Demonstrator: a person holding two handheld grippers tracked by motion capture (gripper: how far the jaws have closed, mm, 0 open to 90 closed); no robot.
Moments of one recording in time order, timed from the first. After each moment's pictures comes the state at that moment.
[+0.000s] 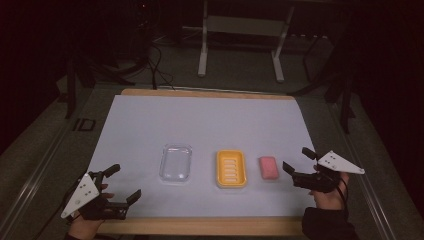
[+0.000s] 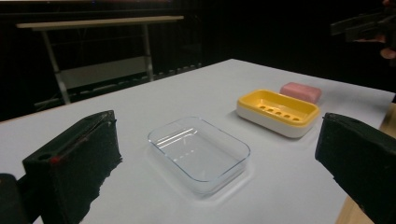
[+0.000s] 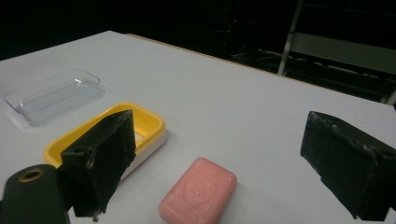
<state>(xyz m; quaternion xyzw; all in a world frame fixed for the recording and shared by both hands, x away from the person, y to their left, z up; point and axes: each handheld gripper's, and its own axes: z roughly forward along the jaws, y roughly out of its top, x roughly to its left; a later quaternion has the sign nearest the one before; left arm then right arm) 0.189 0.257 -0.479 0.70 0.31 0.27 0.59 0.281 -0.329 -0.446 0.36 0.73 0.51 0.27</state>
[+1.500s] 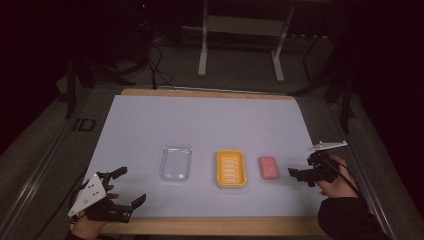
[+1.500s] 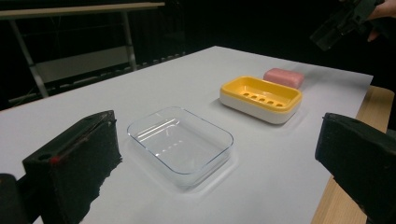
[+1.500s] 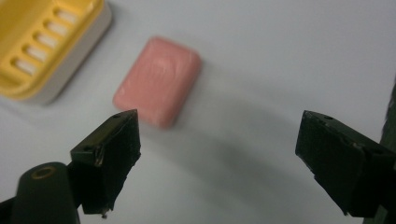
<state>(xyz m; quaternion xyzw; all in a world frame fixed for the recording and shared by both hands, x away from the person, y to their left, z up) 0.192 0.249 -0.481 0.72 0.29 0.24 0.58 0.317 -0.338 -0.444 0.49 0.82 0.26 0.13</state>
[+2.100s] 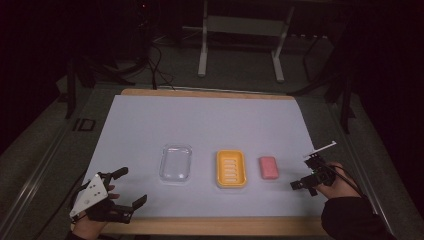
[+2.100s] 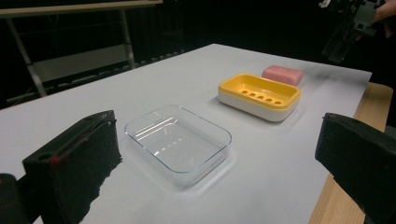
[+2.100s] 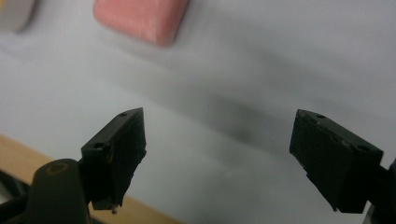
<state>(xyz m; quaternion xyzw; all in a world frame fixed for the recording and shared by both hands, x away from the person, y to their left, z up) 0.191 0.247 -0.482 0.73 0.29 0.24 0.57 0.317 -0.337 -0.457 0.54 0.83 0.13 0.02</state>
